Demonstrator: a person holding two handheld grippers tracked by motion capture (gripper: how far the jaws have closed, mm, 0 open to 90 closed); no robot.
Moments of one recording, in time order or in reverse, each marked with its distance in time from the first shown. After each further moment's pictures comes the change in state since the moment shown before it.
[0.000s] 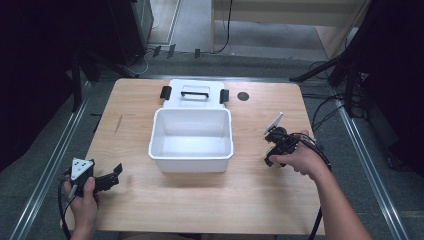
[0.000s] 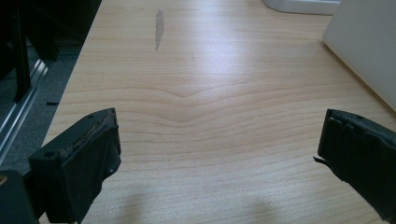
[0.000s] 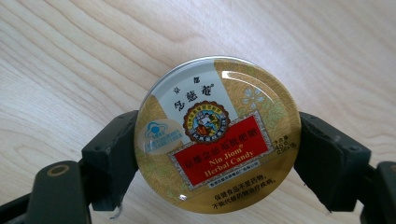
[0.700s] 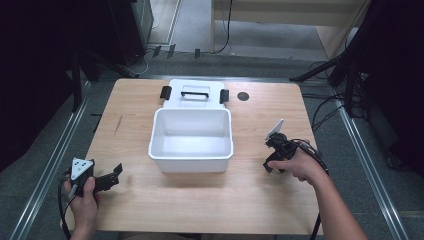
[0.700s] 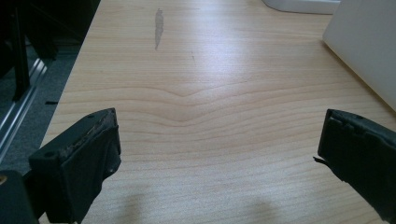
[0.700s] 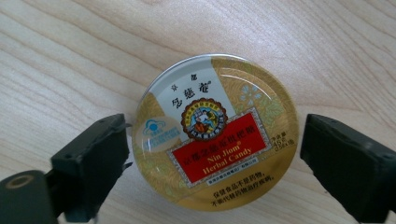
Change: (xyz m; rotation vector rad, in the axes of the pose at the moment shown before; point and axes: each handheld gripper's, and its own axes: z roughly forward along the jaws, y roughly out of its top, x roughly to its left) left arm 0.000 0.000 0.001 0.000 -0.001 0.000; right arm -0.002 -0.008 0.030 0.076 0.003 0.097
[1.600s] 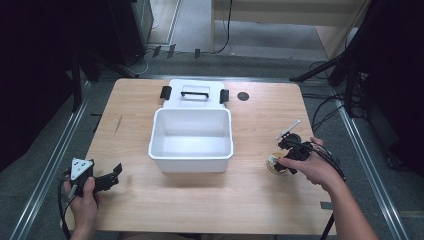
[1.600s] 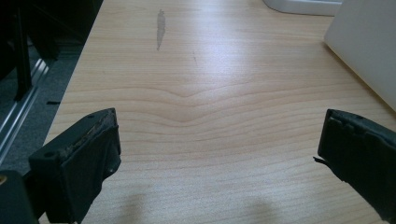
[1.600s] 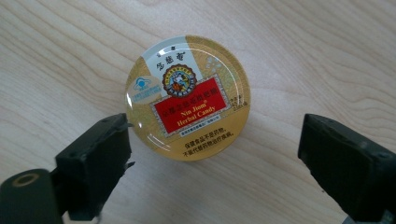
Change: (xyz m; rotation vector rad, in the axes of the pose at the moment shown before) left arm 0.000 0.000 0.000 -0.002 0.005 -0.005; right arm -0.014 -0.032 -0.028 -0.160 0.002 -0.055
